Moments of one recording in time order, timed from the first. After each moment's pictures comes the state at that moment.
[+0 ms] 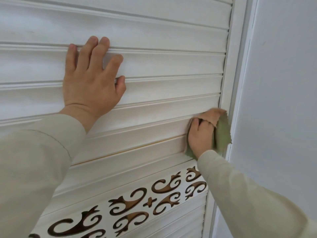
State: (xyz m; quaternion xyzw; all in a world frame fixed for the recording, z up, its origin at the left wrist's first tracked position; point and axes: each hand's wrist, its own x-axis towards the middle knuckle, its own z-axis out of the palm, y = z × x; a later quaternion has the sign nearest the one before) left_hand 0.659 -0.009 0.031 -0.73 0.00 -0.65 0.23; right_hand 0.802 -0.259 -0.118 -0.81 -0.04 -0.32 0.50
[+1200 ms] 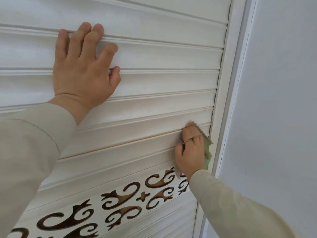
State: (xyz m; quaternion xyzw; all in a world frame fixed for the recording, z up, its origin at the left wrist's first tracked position) left_hand 0.657 -0.009 0.031 -0.73 -0.01 -0.64 0.23; right_hand 0.781 -0.261 -0.190 -0.82 -0.17 -0.43 0.33
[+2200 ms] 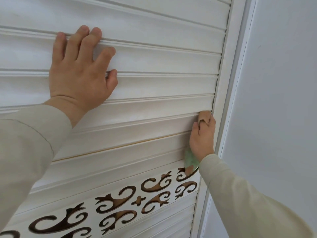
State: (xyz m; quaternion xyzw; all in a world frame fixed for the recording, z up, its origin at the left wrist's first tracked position) left_hand 0.659 -0.010 0.030 -0.72 0.00 -0.65 0.23; right_hand 0.814 -0.292 -0.135 -0.77 -0.17 -0.35 0.50
